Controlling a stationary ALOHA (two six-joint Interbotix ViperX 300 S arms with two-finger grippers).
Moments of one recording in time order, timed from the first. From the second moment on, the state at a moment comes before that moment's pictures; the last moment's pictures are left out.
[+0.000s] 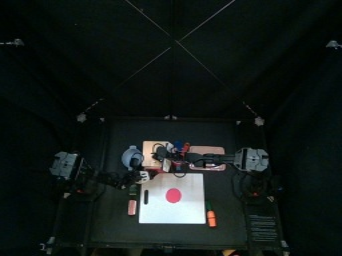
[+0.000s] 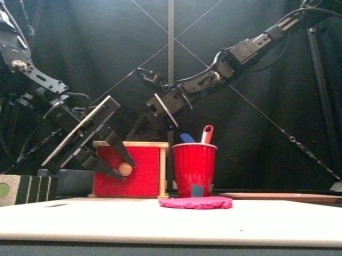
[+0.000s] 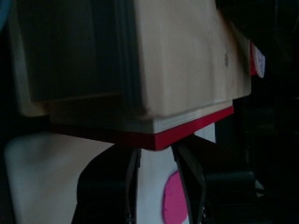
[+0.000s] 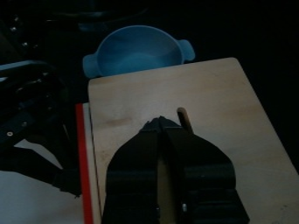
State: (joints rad) left arm -0.20 0.08 0.97 -1.11 -0.62 -0.61; right arm -0.26 0.29 0.29 -0.12 0.00 0.01
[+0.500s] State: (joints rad) left arm -0.28 0.07 0.96 -1.14 -0.60 -0.61; right arm -0.26 0.29 0.29 -0.12 0.01 0.01
